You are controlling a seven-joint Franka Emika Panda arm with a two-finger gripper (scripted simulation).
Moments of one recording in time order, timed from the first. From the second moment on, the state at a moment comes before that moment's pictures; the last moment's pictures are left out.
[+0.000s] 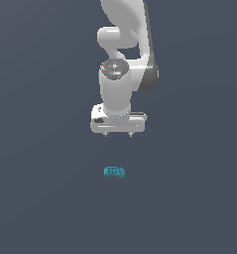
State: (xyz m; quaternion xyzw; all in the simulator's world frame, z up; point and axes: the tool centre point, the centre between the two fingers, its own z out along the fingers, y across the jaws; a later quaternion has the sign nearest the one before) arm -0.006 0.001 0.168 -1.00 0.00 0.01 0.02
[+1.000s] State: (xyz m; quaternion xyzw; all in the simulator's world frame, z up) arm -0.011 0.022 0.166 -1.00 -0.03 0.02 0.02
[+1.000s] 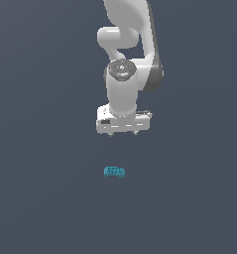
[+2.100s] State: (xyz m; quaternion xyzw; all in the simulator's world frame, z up) arm 0.028 0.013 0.139 -0.96 -0.26 0.01 0.01
